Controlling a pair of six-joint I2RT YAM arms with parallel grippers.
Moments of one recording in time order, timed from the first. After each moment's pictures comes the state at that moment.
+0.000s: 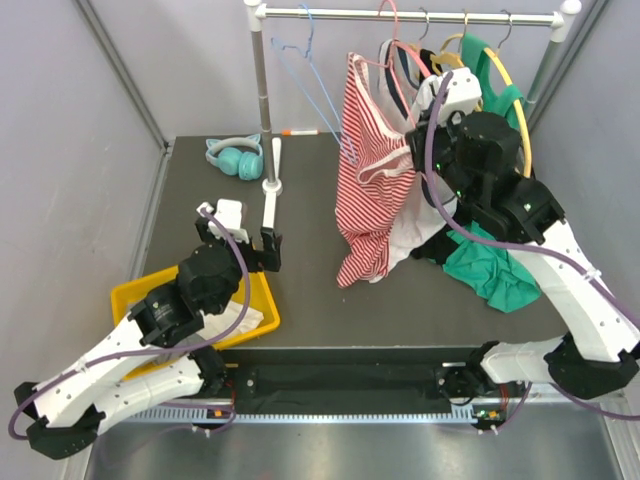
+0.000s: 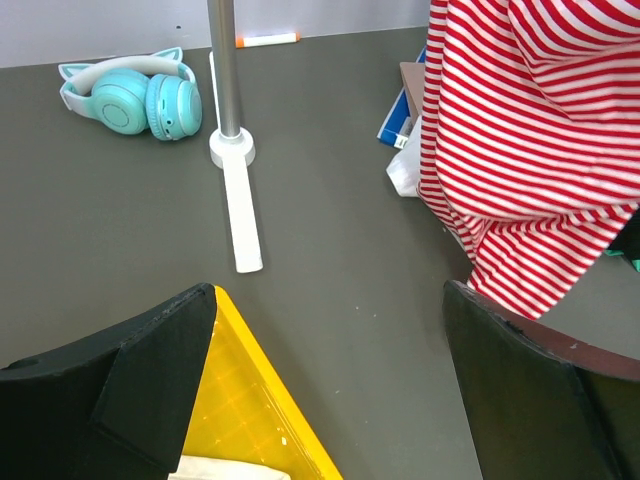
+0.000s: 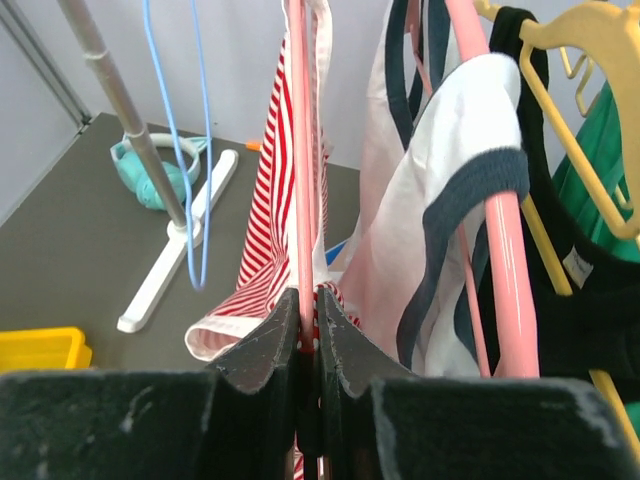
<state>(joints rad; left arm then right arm) -0.92 0.69 0.91 -0.44 -0.65 -0.24 0.70 1.25 1.70 -0.58 0.37 0.06</state>
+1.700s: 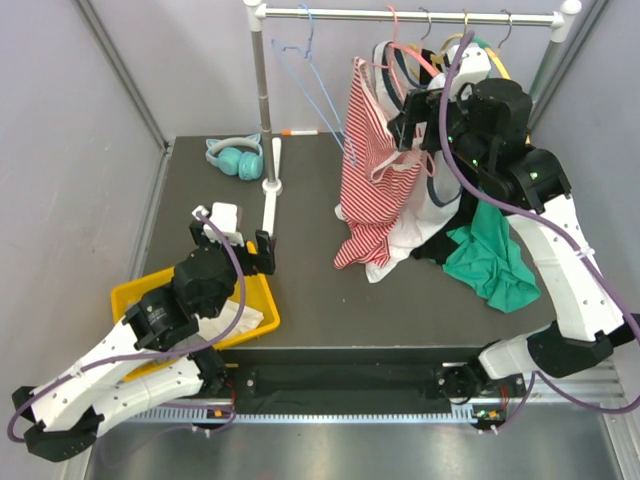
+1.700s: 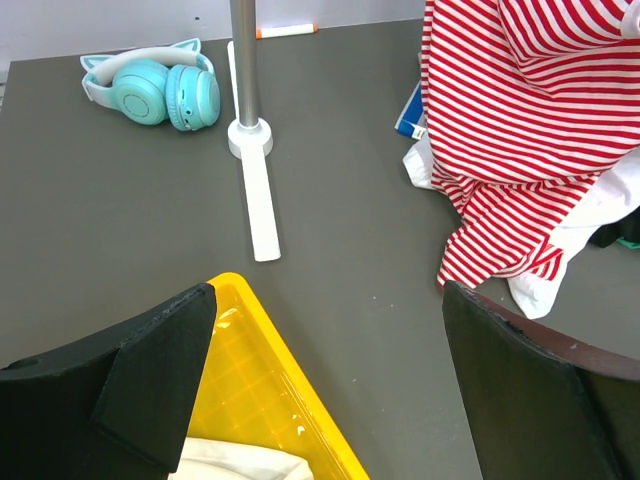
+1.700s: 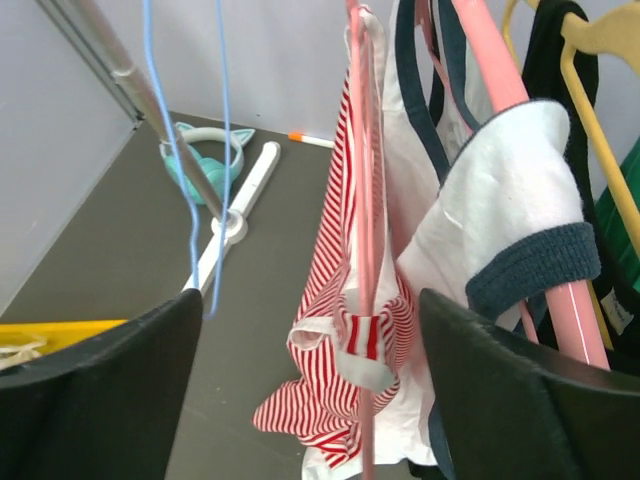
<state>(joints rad) -0.92 0.66 0.91 -0.50 -0.67 -0.24 0.50 1.40 1.90 -0.69 0.08 0.16</state>
